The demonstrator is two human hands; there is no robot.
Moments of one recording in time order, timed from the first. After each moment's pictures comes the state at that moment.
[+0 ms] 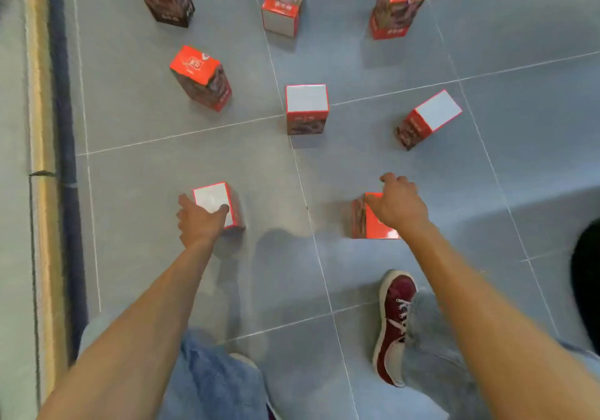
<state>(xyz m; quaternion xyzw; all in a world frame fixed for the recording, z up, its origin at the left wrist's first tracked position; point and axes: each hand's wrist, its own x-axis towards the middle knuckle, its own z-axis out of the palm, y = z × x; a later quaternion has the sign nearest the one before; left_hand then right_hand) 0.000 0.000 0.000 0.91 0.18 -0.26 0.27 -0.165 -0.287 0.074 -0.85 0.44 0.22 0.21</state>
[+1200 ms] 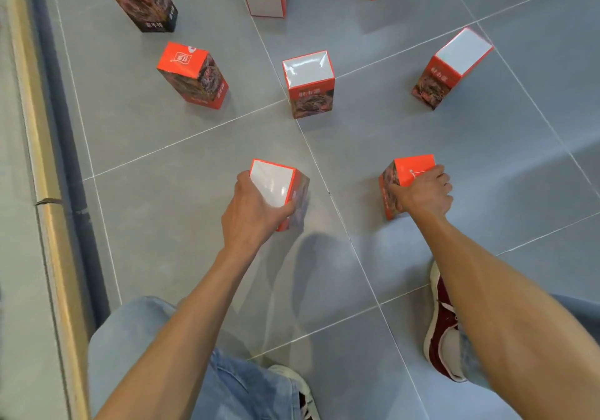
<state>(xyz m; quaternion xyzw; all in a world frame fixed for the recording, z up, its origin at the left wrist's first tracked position) -0.040 -0.030 0.007 0.95 -0.14 -0.22 0.19 -0.198 -0.263 -0.069 -0.72 0.66 0.05 0.21</state>
